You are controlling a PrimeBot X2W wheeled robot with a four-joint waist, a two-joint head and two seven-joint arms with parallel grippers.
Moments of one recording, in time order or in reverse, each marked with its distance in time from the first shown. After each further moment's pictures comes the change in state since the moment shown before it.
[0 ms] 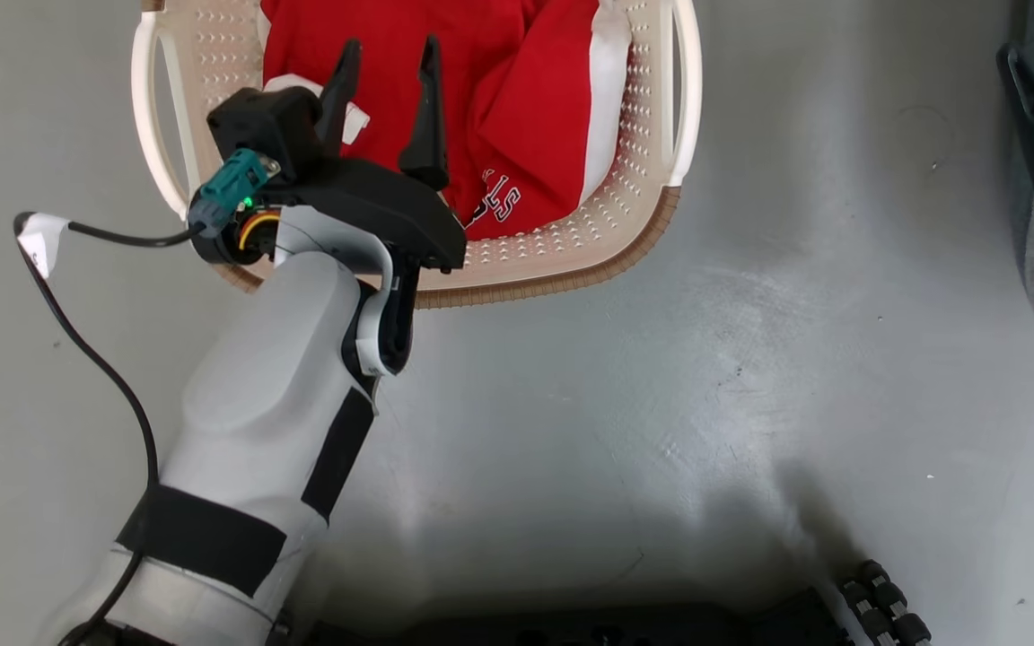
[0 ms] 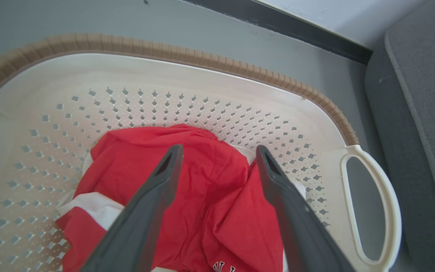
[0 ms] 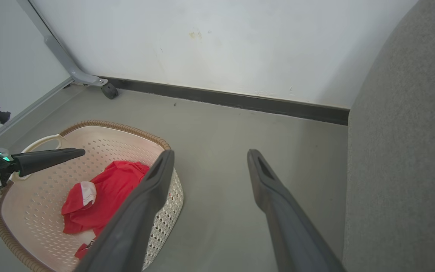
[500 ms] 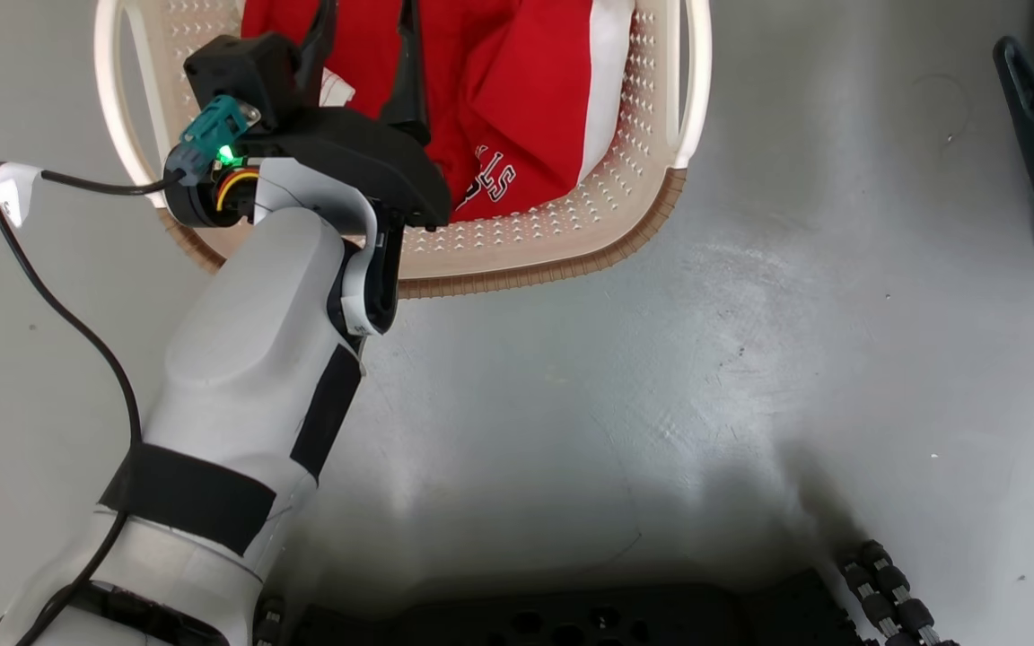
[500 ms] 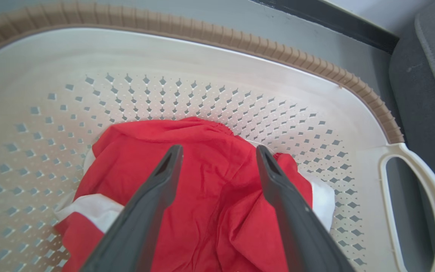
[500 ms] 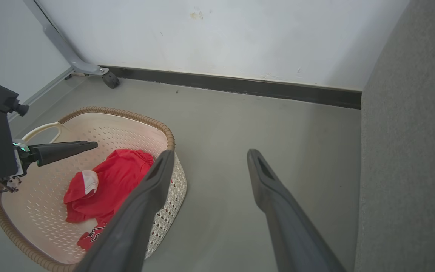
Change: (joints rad) left arm -0.094 -0.002 -0.014 0.097 -0.020 0.000 0.000; right arm -0.015 -0.016 0.017 -0.016 0.010 0.000 0.000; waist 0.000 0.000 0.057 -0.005
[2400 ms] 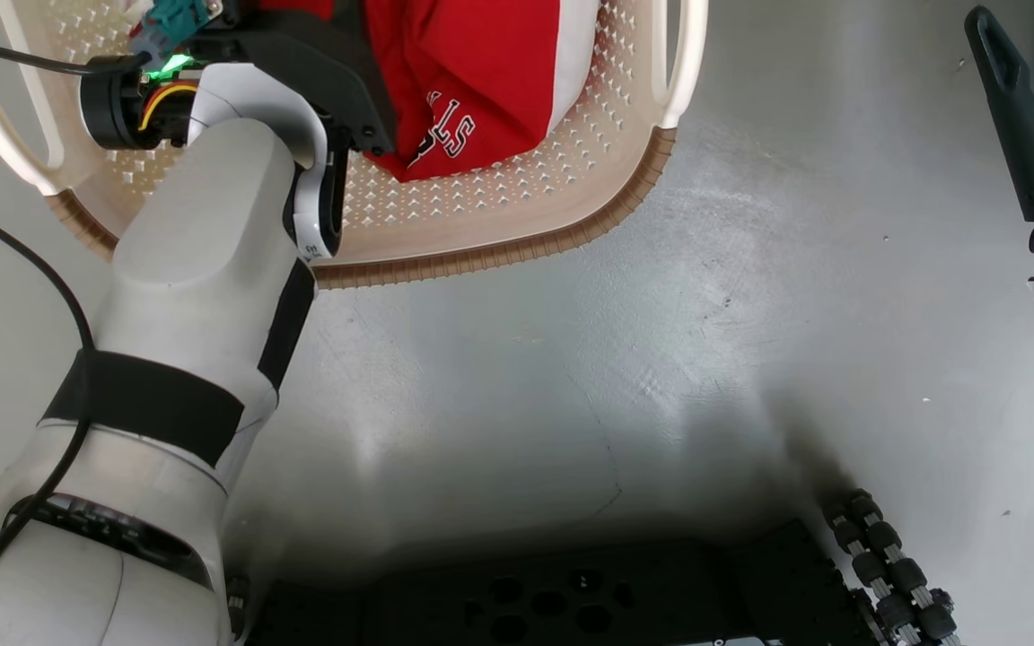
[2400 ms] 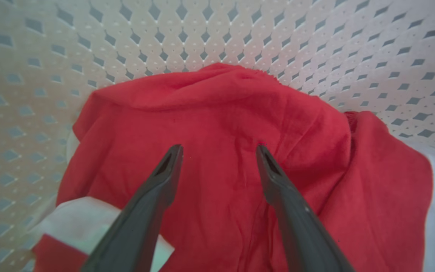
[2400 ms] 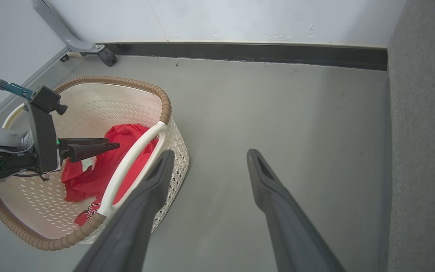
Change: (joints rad) left arm -0.221 -0.002 -0.091 0.291 0.008 0.000 0.000; right arm -0.069 0.022 0.041 -0.006 0.004 0.008 -0.001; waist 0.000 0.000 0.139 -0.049
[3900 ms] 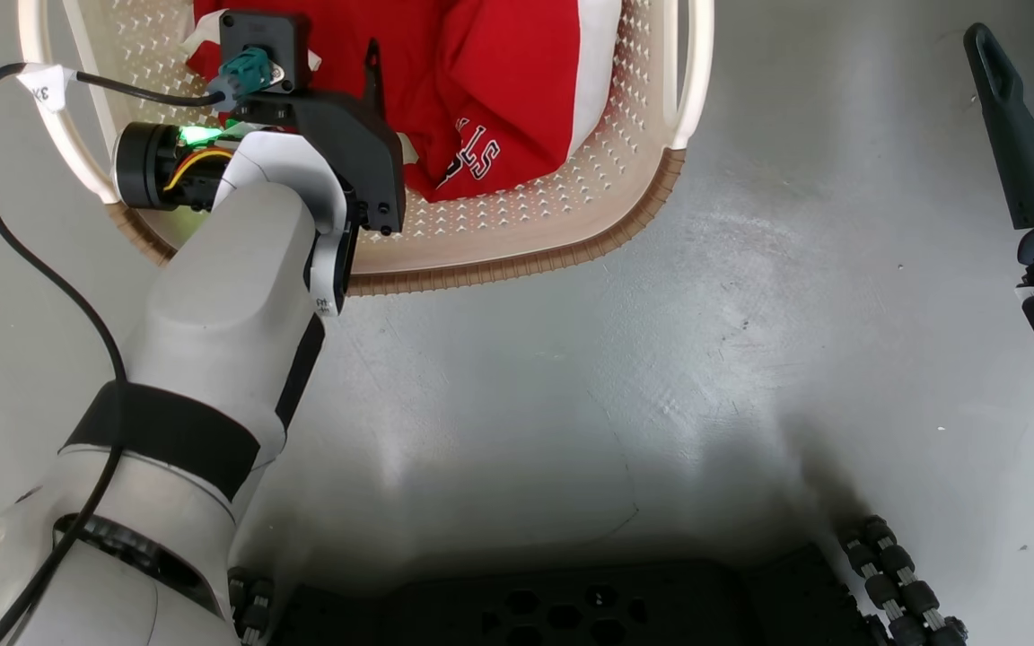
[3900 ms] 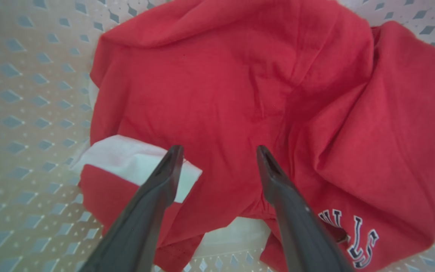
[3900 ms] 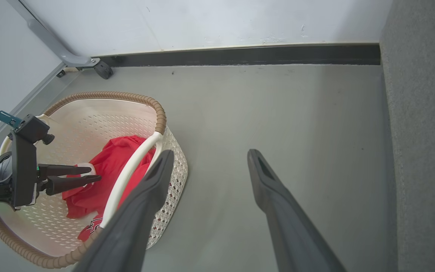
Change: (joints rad) left arm 0.043 -0.002 -0.160 0.072 -0.036 0.000 0.128; right arm 0.027 0.040 -0.014 0.053 0.026 0.000 0.001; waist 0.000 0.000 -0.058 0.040
